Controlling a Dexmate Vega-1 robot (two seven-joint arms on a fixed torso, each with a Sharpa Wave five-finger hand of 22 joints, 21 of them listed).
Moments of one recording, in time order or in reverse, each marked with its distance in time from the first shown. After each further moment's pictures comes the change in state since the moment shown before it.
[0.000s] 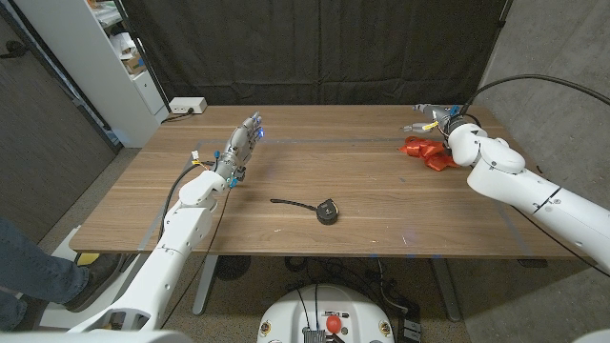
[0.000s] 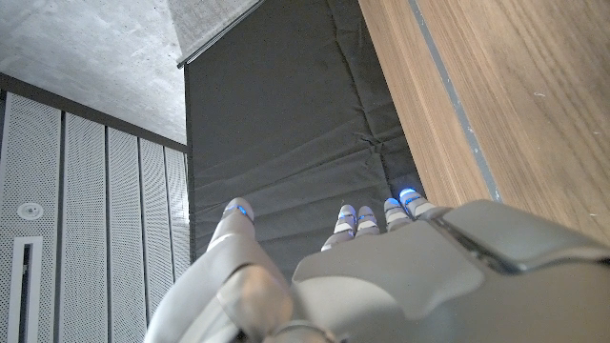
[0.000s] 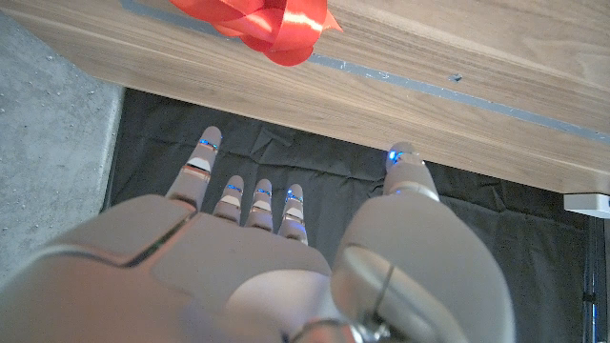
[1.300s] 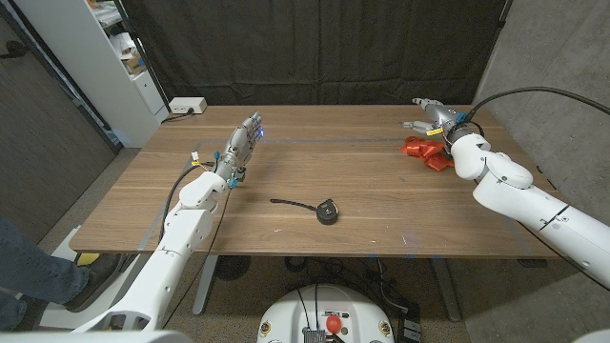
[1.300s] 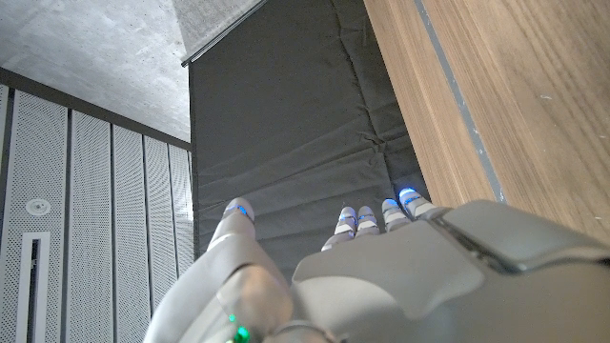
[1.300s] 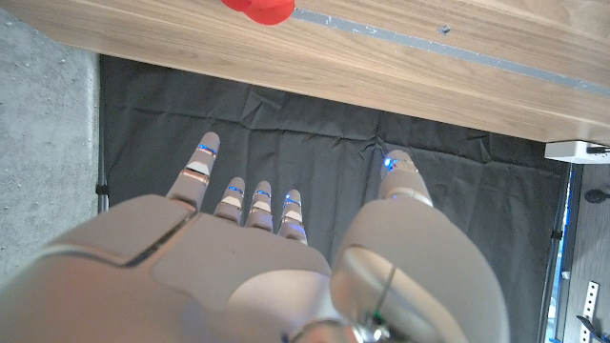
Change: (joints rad) left arm 0.012 -0.005 -0.002 -0.010 -0.007 -0.014 0.003; left_hand 0.000 0.000 0.004 0.004 0.000 -0.016 -0.003 -0.007 0.000 0.000 -0.007 0.000 0.002 0.001 -0.020 0.000 0.000 0.003 -0.018 0.022 0.000; right arm -0.138 0.018 0.113 -0.021 0.037 0.132 -0.188; right_hand -0.043 0.030 0.007 0.015 -0.026 -0.050 0.004 -0.024 0.000 -0.006 0.002 -0.020 0.002 -0.005 -0.009 -0.008 0.005 -0.059 -0.002 0.014 0.003
